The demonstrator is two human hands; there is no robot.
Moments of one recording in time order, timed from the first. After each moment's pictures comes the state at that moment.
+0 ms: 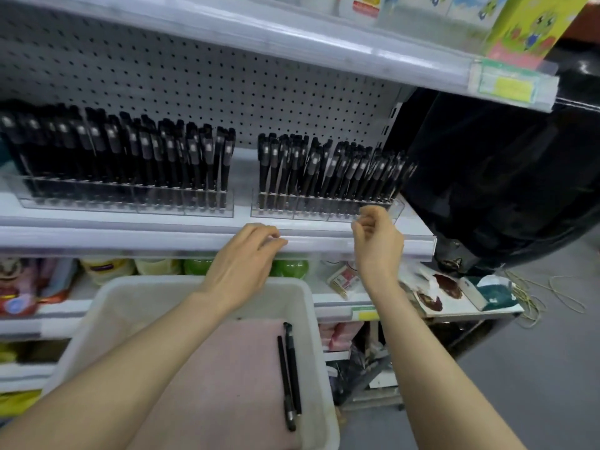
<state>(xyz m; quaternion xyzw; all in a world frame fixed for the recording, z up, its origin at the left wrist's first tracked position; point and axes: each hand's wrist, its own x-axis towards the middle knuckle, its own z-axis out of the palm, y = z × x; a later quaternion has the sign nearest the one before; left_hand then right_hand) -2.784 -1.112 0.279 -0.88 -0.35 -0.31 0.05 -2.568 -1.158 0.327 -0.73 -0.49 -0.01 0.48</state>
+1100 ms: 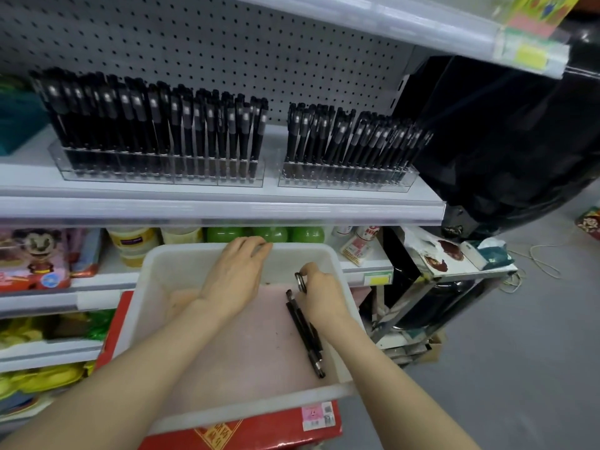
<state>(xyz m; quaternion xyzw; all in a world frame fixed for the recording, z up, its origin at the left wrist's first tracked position) -2.855 -1.135 0.213 -0.88 -0.38 -0.27 0.04 -2.696 -1.214 0.230 -0.80 -0.57 0.13 0.12</state>
